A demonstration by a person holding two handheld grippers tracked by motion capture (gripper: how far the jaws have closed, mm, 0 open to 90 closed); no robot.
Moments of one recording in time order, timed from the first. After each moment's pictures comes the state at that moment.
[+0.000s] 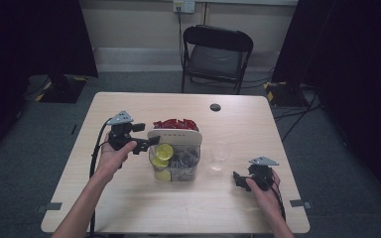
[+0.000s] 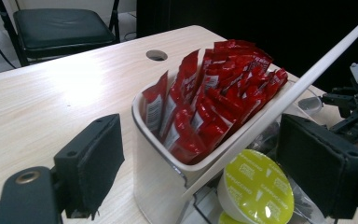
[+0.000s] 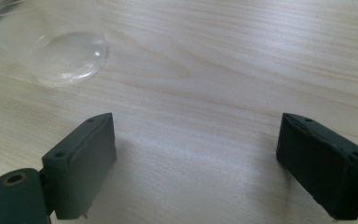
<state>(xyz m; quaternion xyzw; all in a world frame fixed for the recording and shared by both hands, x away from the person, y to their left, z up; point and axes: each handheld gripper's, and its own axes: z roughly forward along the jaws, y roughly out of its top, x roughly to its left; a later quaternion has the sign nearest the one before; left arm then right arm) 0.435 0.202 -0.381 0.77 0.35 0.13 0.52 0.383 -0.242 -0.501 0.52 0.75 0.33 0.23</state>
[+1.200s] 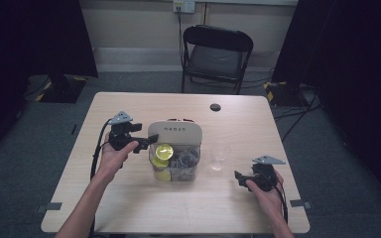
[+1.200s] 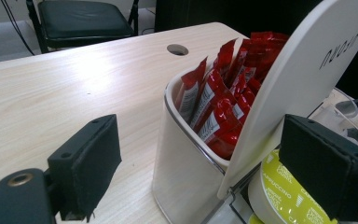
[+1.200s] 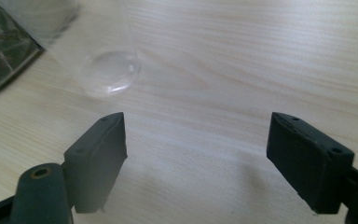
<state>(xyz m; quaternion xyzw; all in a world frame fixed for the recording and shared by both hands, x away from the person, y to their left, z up) 0.443 0.205 -0.394 0.76 0.39 0.14 0.51 0.374 -0.245 -0.479 0.51 0.75 0.35 0.20</state>
